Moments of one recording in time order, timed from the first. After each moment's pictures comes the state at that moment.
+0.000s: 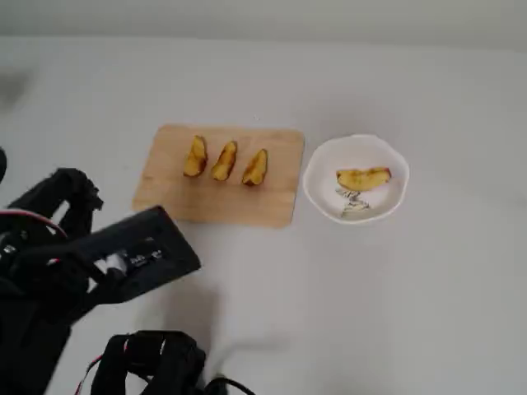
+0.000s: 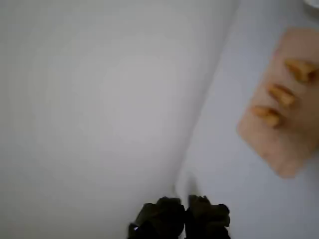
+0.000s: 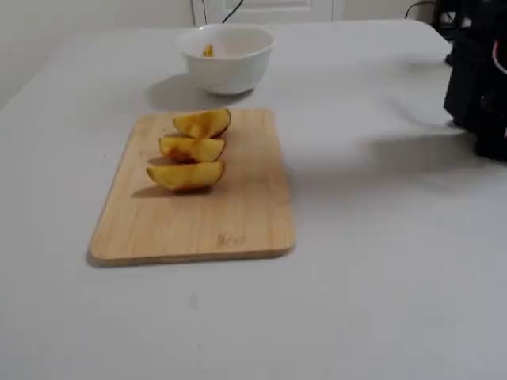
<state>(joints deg) -16.1 170.9 98.8 86.5 -4.0</state>
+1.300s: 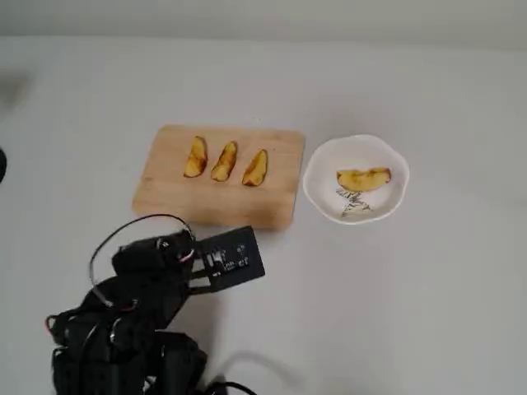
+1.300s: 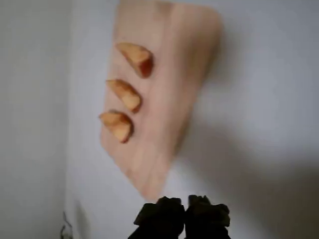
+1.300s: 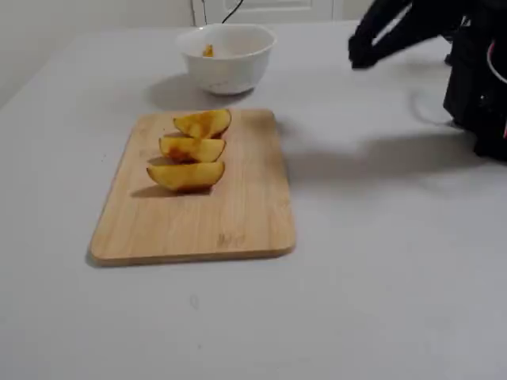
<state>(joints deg) -15.7 189.8 162.0 70.4 -7.5</state>
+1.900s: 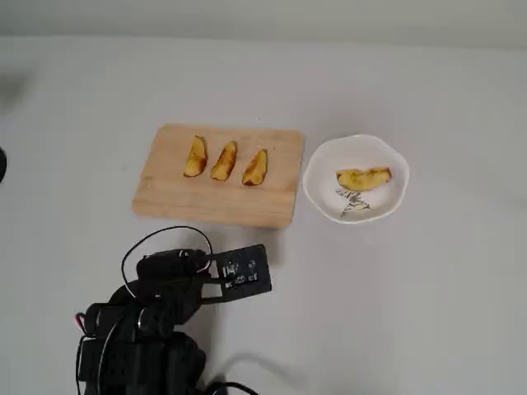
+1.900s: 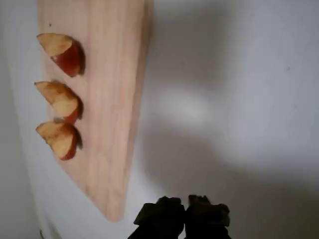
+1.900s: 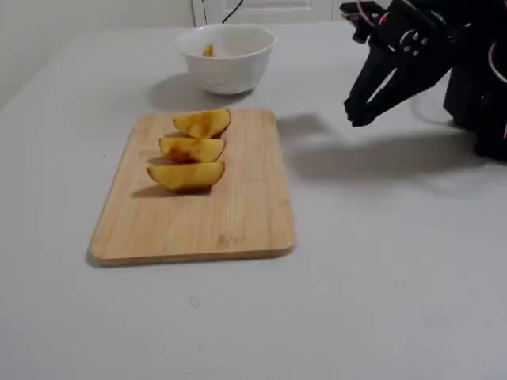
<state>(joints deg) -16.3 189.8 174.1 65.1 -4.1</state>
